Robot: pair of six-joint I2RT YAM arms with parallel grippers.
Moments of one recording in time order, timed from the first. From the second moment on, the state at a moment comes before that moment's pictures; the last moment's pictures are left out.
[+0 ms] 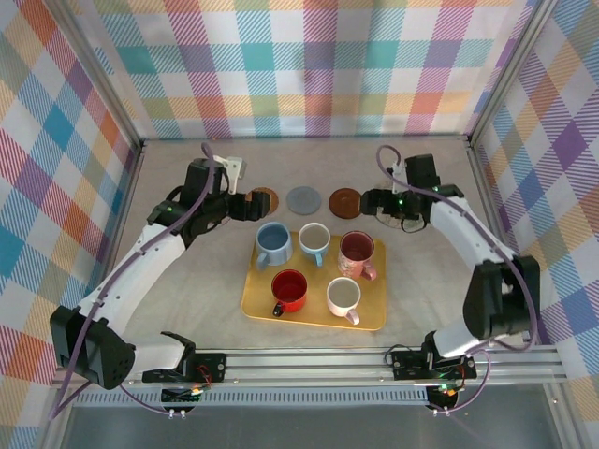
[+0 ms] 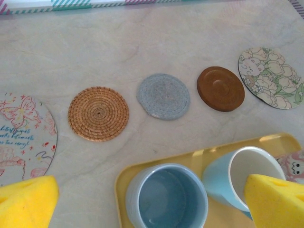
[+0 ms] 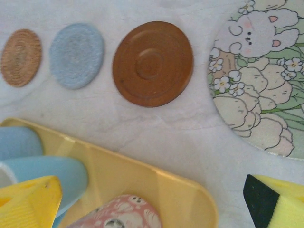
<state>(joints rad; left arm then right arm) -0.40 1.27 1.20 -0.60 0.07 -0.18 0.18 1.48 1.13 -0.59 -0.30 0.20</state>
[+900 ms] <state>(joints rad) -0.47 1.28 1.10 -1.00 0.13 -0.27 0.32 1.01 0.79 -0.40 -0.57 0.08</state>
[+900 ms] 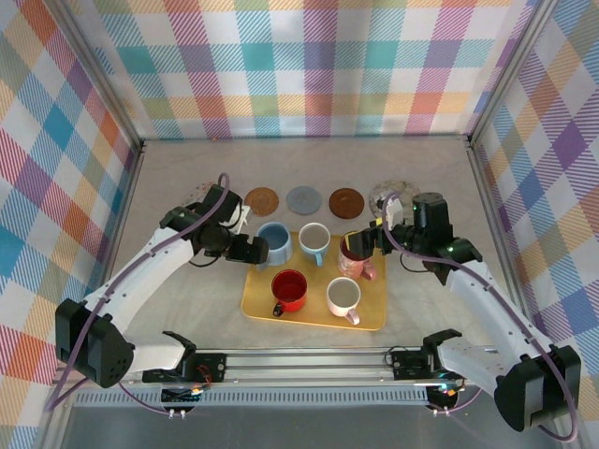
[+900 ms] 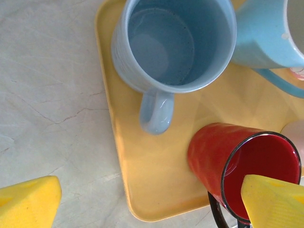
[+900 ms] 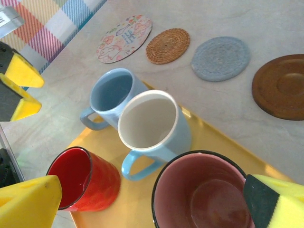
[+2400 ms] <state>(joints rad) -0.54 1.66 1.13 -0.90 0.10 -0.21 0.35 1.08 0.79 -0.30 -0.53 0.08</state>
